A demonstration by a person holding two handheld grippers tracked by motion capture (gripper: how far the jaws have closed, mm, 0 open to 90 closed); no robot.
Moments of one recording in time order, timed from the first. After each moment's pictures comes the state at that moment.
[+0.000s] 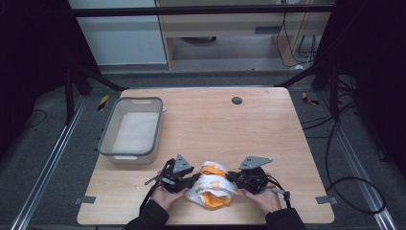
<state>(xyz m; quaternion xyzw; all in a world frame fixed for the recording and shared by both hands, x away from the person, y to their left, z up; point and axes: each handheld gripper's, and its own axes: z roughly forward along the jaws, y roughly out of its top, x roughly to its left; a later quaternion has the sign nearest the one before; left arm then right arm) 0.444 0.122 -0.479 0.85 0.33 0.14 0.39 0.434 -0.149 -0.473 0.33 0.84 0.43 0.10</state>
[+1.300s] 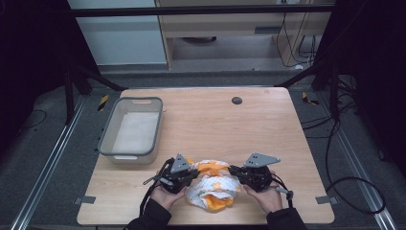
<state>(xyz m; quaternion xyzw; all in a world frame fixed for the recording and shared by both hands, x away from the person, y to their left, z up) 0.432 0.124 -0.452 0.84 0.32 0.13 0.41 0.430 -0.157 -0.455 0.33 0.81 0.47 0.14</state>
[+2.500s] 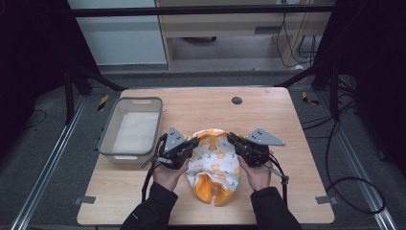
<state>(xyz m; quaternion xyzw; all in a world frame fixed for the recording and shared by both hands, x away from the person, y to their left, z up) 0.468 0.114 -0.384 0.76 0.35 0.23 0.50 0.469 -0.141 -0.402 0.38 0.70 0.55 0.25</state>
